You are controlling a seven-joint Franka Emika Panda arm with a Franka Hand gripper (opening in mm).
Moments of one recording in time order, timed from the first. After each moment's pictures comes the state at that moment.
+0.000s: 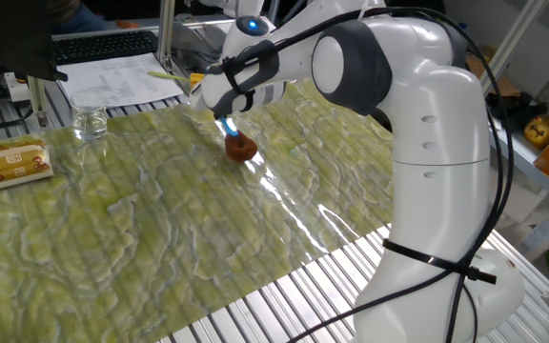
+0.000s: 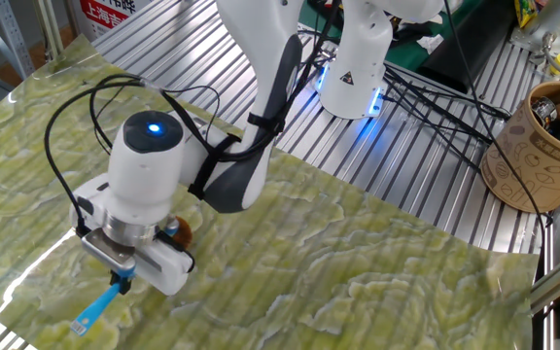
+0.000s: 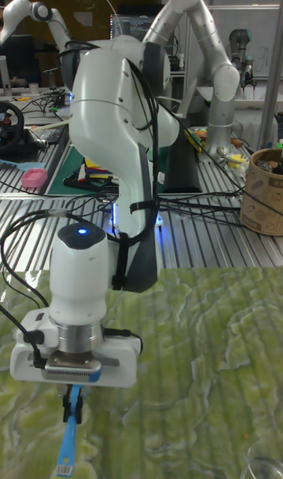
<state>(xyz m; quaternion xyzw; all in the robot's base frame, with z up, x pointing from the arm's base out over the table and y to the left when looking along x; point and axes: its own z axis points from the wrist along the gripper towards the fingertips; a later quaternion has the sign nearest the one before) 0.703 -0.099 0.102 -0.01 0.99 -0.05 0.15</state>
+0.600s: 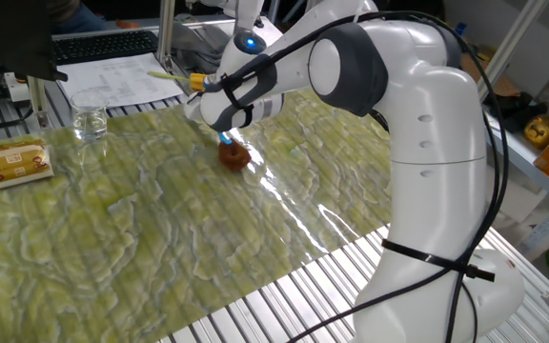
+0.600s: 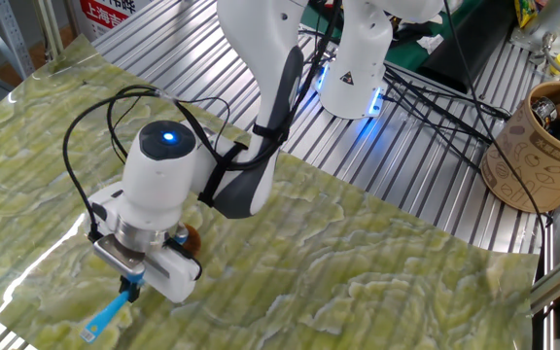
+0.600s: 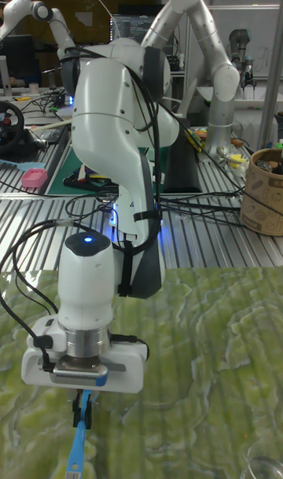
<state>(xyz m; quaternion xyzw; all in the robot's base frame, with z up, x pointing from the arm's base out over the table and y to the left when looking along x) 0.699 -0.086 0.081 0.02 0.98 -0.03 0.17</state>
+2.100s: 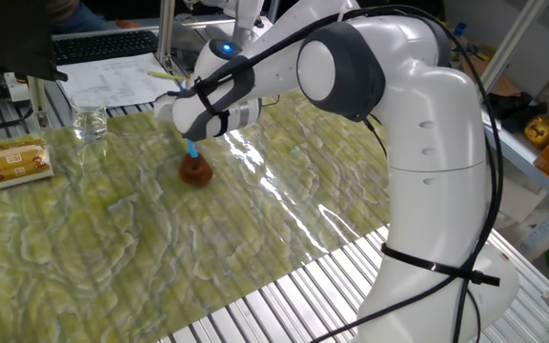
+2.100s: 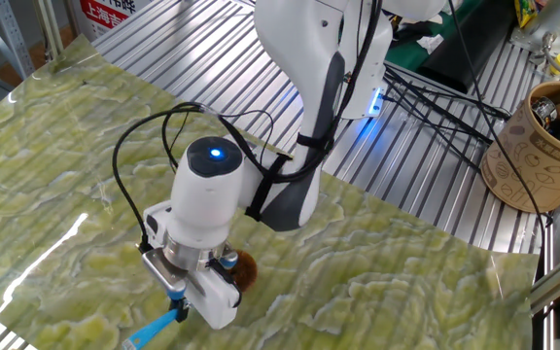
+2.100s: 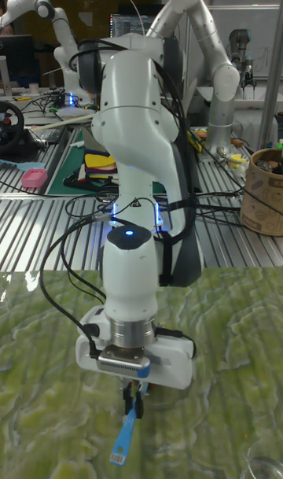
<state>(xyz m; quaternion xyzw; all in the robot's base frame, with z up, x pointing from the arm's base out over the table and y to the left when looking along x) 0.681 0.000 0.082 0.15 0.98 0.03 0.15</state>
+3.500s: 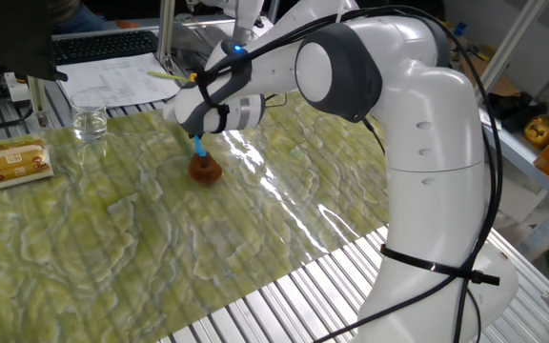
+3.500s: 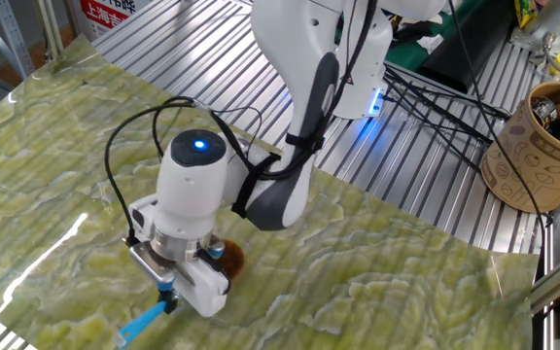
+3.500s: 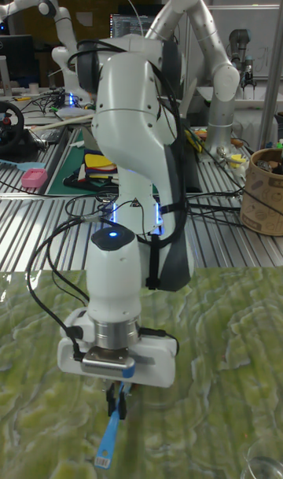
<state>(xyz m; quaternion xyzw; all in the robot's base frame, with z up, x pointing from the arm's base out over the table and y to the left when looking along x) 0.680 -0.026 0.078 0.11 0.98 0.02 0.16</state>
